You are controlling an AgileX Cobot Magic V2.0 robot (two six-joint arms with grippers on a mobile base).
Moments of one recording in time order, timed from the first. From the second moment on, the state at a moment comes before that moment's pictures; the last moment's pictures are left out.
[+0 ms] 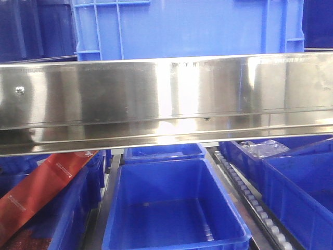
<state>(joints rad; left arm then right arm) 0.04 0.01 0.00 0.02 0.08 -0.03 0.16 0.29 -0.38 -0.07 0.20 0.10</state>
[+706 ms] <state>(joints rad) 0.04 0.01 0.00 0.02 0.08 -0.04 0.16 0.29 -0.38 -0.07 0.20 0.10</state>
